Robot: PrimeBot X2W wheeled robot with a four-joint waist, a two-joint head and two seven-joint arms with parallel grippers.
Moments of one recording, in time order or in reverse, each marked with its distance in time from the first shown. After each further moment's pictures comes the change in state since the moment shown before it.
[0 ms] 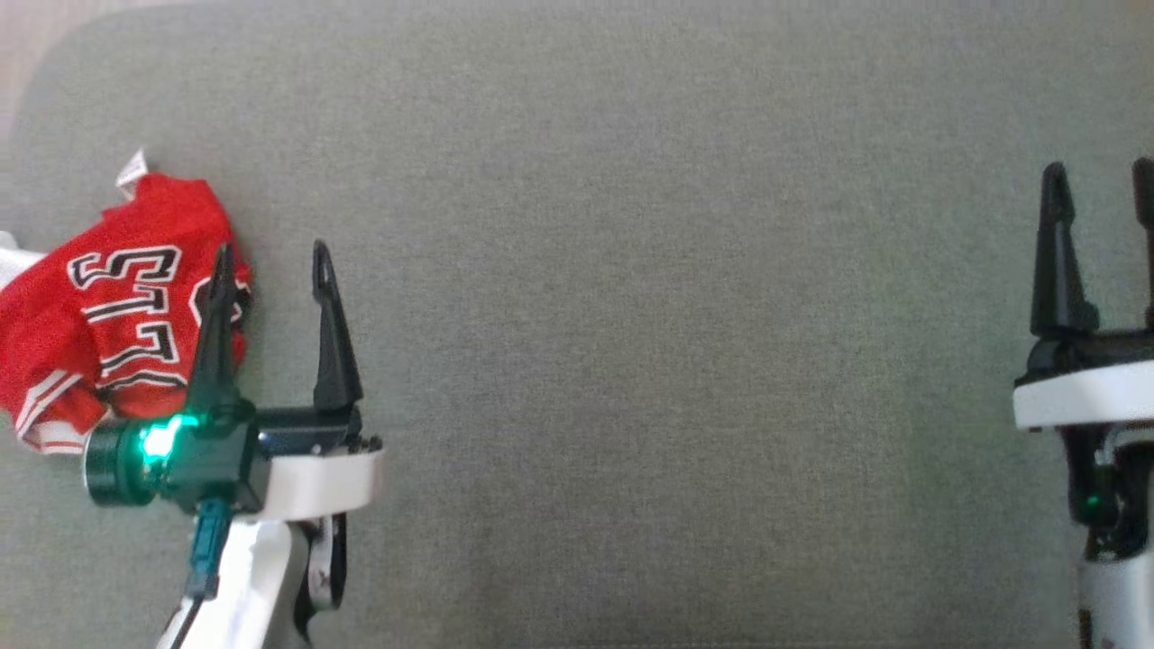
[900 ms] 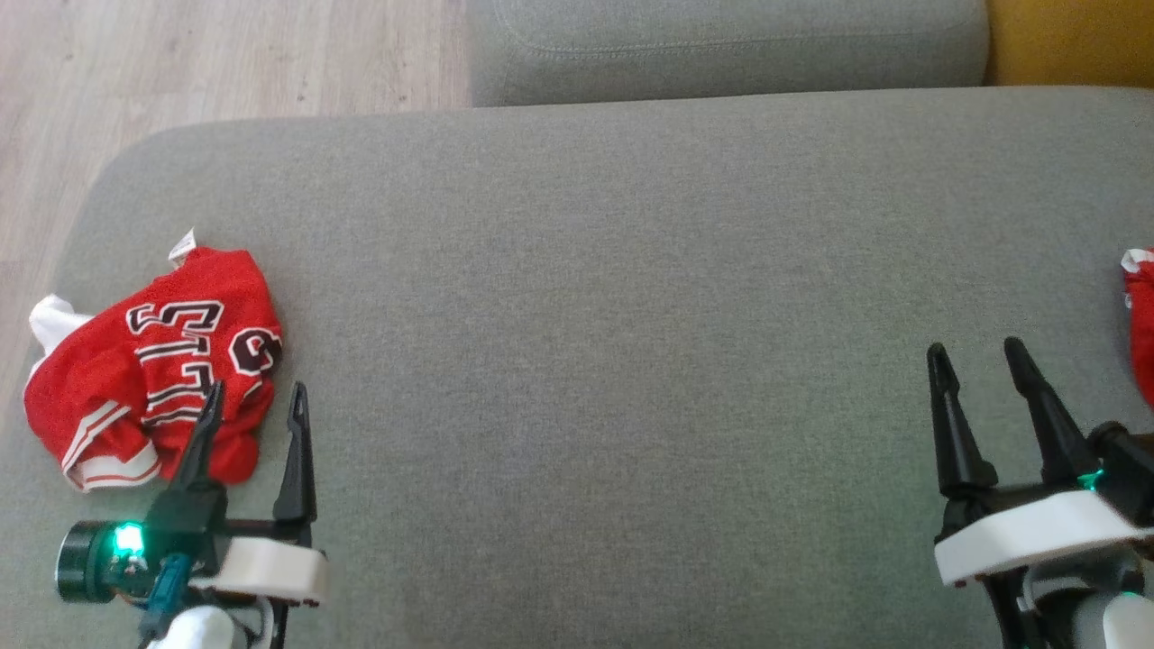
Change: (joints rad) left arm 0.153 0.107 0.033 0.160 -0.058 -0.138 0.067; right arm 0.290 0.089 0.076 -0.096 -0.029 0.000 0.090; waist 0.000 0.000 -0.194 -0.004
